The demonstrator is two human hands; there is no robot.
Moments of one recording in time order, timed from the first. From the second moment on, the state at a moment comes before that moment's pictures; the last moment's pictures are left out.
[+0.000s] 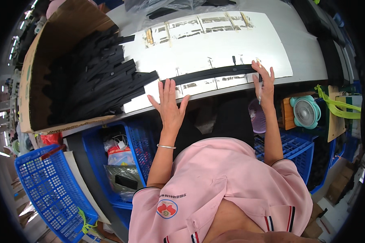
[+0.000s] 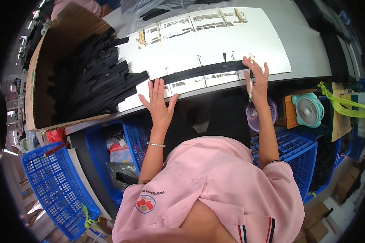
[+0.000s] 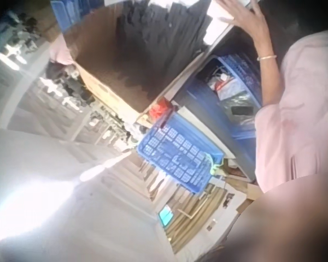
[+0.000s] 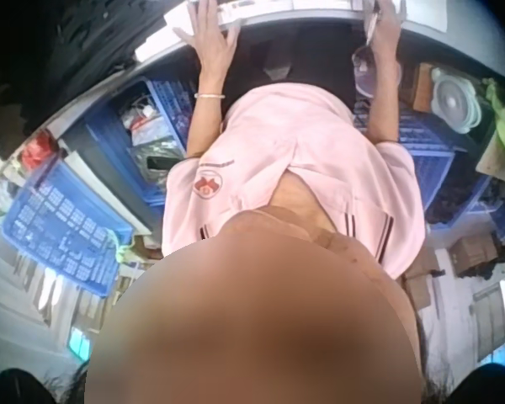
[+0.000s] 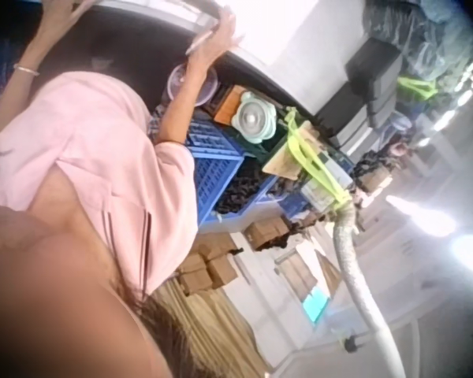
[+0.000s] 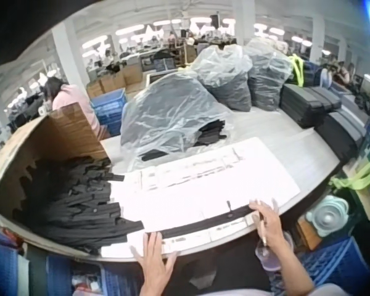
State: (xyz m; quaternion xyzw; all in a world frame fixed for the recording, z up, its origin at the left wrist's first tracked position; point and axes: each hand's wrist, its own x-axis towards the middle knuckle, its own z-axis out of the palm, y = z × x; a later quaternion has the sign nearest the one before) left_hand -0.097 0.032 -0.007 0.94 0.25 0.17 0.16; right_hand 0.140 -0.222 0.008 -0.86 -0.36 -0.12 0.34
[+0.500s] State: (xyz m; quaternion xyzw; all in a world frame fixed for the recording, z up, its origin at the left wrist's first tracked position) left_hand -0.095 0.035 -0.009 0.93 0.23 0.24 0.16; right_hand 0.067 -0.039 0.005 -0.71 -0.30 0.23 0.59
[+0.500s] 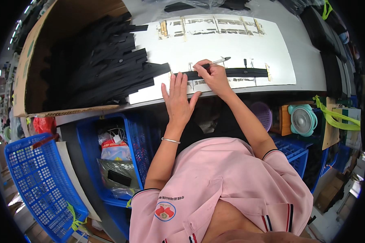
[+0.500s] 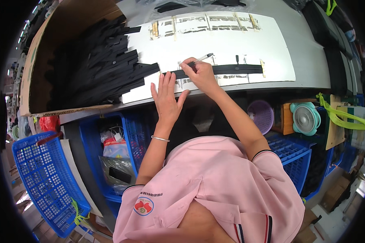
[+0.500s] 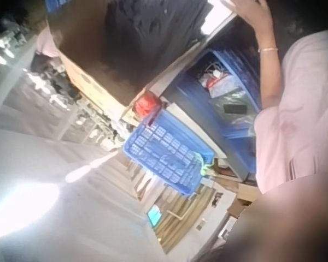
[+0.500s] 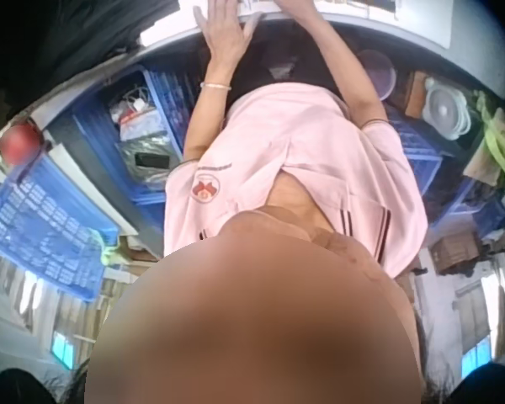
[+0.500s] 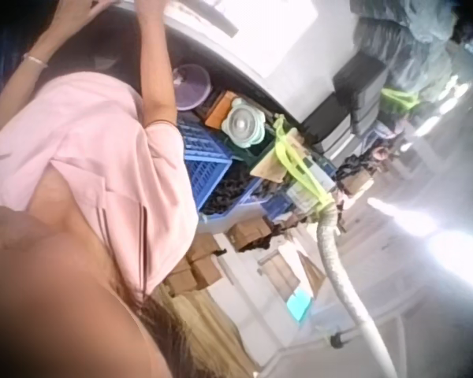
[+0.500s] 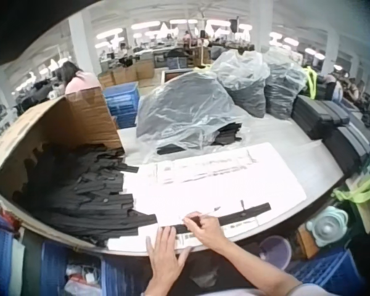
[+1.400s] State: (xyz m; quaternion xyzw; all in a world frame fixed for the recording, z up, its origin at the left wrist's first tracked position) left_hand -0.096 0.035 -0.013 0.93 0.23 0.26 0.15; right_hand 0.066 -0.041 -0.007 -0.74 -0.45 0.15 0.49
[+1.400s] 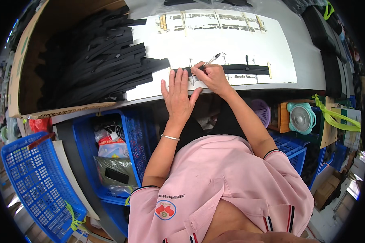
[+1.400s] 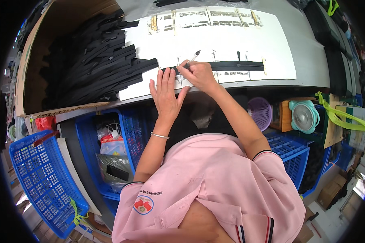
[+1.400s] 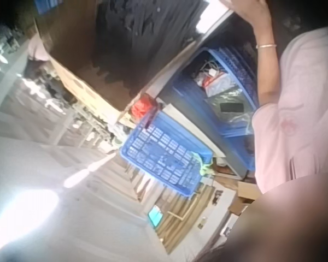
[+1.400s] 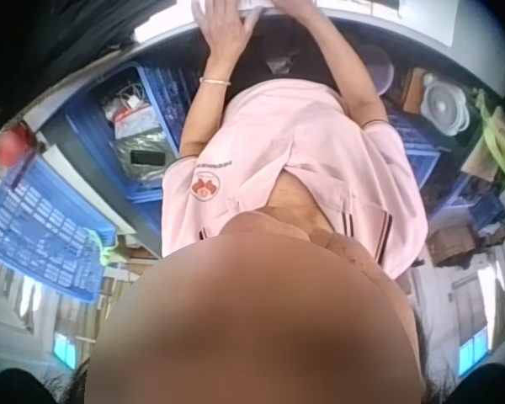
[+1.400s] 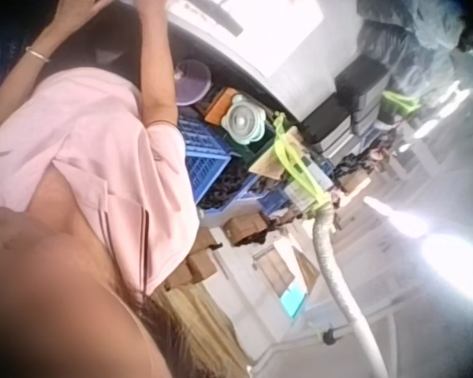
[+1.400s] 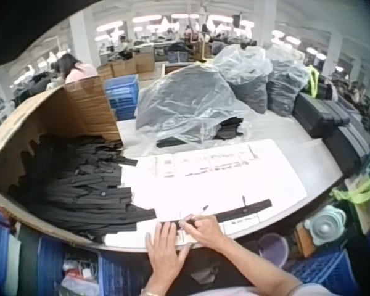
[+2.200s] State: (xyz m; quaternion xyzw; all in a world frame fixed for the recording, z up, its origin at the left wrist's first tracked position) left_hand -0.097 0.035 -0.013 0.93 0.23 0.24 0.15; right_hand 0.114 -0.102 0.004 -0.78 -0.31 0.03 0.55
